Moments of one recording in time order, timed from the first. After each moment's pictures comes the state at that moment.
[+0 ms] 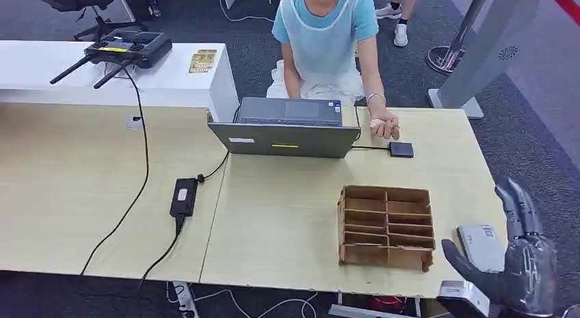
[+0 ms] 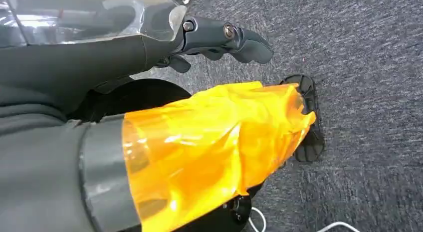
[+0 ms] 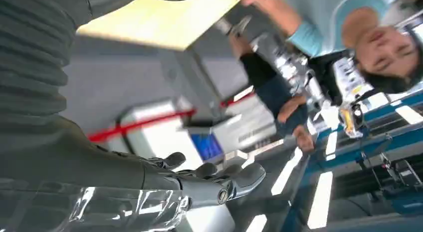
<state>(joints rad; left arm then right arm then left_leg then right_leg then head) -0.08 -0.29 1.17 -0.21 0.26 0.38 -0.10 0.39 -0.46 0.03 -2.01 0.99 -0.58 -0.17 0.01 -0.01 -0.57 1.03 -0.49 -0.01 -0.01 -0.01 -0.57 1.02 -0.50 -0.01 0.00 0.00</state>
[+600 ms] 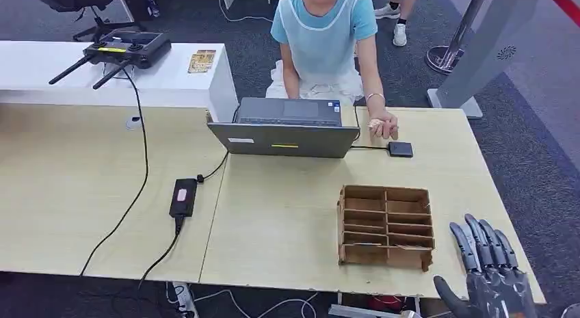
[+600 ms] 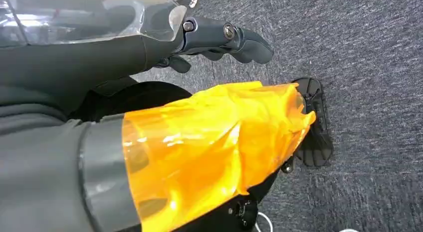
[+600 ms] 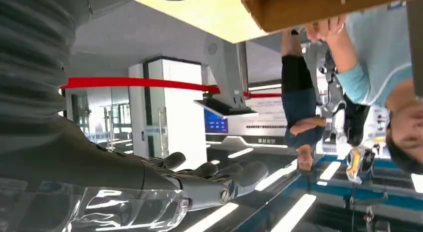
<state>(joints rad) -0.08 -0.29 1.16 -0.21 0.26 0.39 -0.07 0.46 -0.71 0.30 -2.01 1.40 -0.54 0.31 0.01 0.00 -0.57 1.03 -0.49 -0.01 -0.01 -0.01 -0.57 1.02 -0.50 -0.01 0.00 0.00</state>
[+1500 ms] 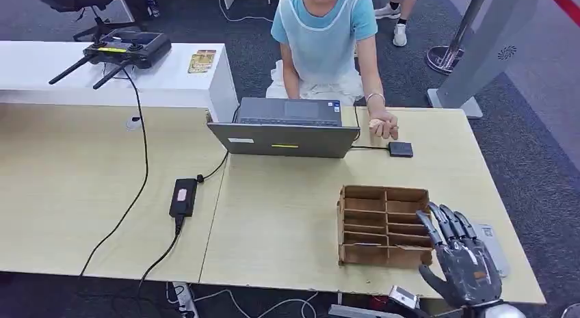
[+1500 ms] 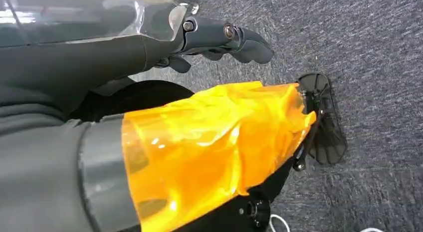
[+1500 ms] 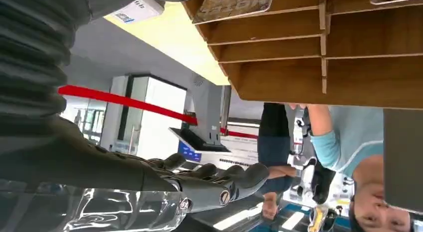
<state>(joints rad) -0.08 -0.27 1.09 -0.21 0.22 0.37 -0.04 0.22 -0.74 0.39 -1.82 1.21 -0.35 0.15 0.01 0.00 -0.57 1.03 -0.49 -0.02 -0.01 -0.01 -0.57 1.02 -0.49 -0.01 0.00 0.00</state>
